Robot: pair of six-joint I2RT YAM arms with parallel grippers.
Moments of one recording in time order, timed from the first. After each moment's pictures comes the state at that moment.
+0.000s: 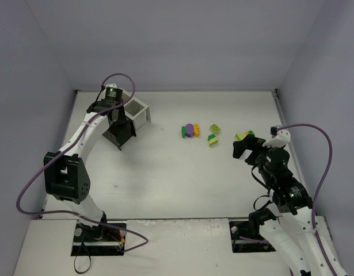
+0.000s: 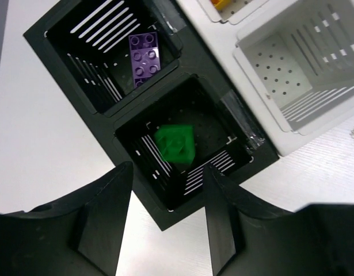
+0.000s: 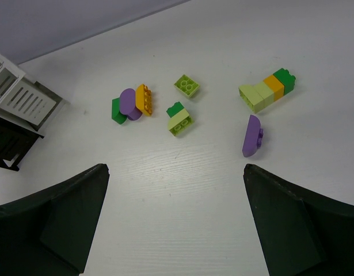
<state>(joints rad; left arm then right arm) -0.21 1.66 1.46 -0.67 -0.37 -0.31 0.32 0.56 0.71 -0.48 0.21 0.45</state>
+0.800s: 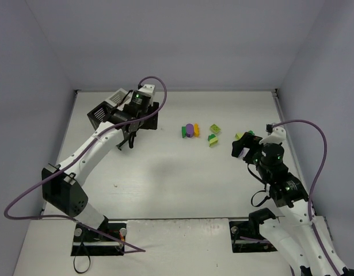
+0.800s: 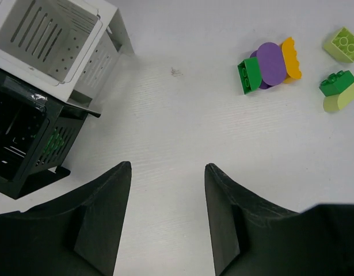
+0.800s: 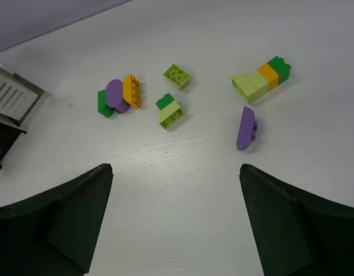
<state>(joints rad) -0.52 1.55 1.48 -0.66 -0.20 -0.28 0.32 0.61 0.71 -0.47 0.22 0.45</state>
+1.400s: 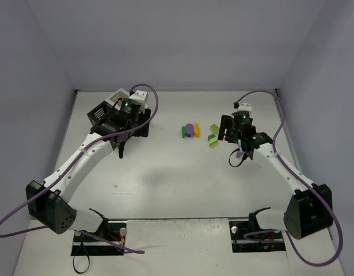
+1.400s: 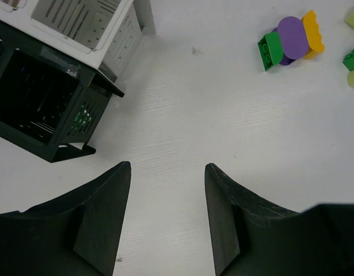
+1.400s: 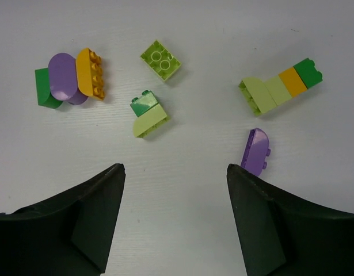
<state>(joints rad) -0.51 1.38 1.35 -0.68 -0.20 -0.22 0.32 1.24 0.92 -0.36 0.23 0.34</state>
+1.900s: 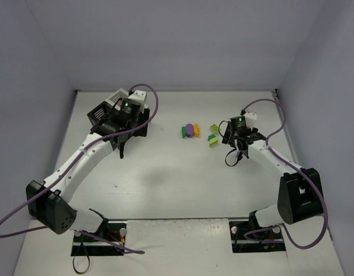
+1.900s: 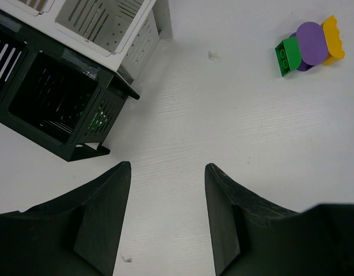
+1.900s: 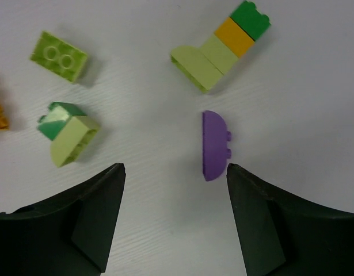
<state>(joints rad) -0.51 1.37 1.35 -0.67 -0.27 -0.19 0.29 1.42 0.90 -0.33 0.39 0.48</state>
